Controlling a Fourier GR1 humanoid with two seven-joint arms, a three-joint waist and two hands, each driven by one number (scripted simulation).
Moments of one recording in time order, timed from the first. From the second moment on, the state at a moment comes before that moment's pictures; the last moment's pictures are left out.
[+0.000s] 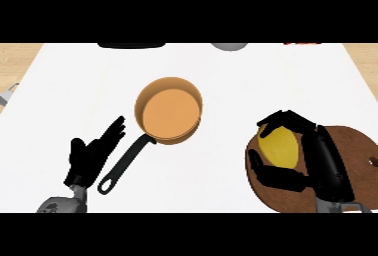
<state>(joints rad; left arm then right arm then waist) -0.06 0.19 -0.10 -1.38 0.06 -0.13 0.13 -0.11 -0.28 0.29 -1.92 0.48 -0.18 0.25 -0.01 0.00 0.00</state>
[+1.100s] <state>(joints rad) -0.10 0.16 -0.10 -1.37 0.03 -0.14 0.15 -0.95 -0.02 0.40 -1.27 0.79 0.12 0.73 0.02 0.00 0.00</state>
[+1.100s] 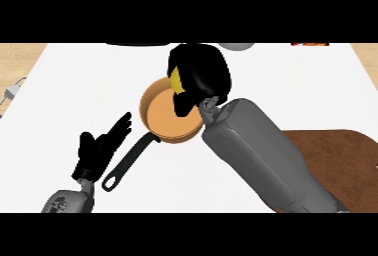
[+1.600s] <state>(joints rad) -0.11 0.15 -0.12 -1.38 0.03 -0.15 0.16 -1.11 0.00 0.46 -0.90 0.70 0.26 0.86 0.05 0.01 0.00</state>
